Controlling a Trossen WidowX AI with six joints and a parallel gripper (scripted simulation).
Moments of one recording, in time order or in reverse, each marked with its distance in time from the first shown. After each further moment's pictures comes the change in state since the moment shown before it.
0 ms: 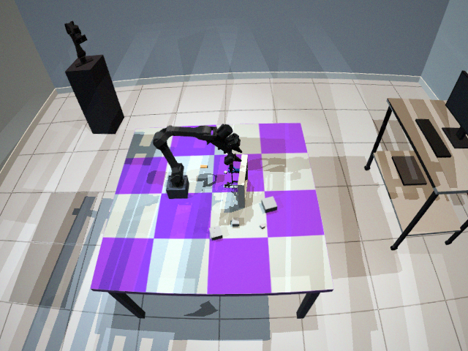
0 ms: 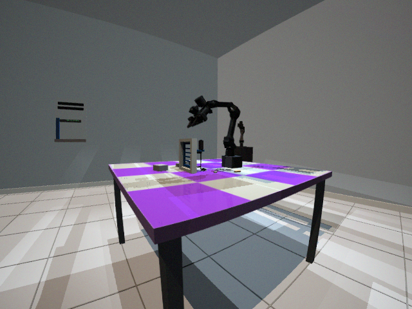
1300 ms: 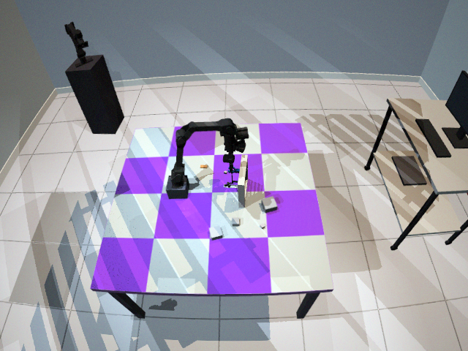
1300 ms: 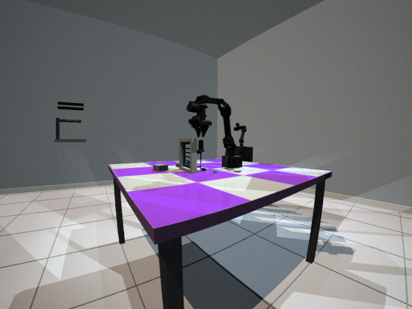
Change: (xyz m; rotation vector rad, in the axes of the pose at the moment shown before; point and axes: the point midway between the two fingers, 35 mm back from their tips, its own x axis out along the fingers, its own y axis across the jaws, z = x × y) arm 0.014 0.039 -0.071 0.026 0.765 -0.063
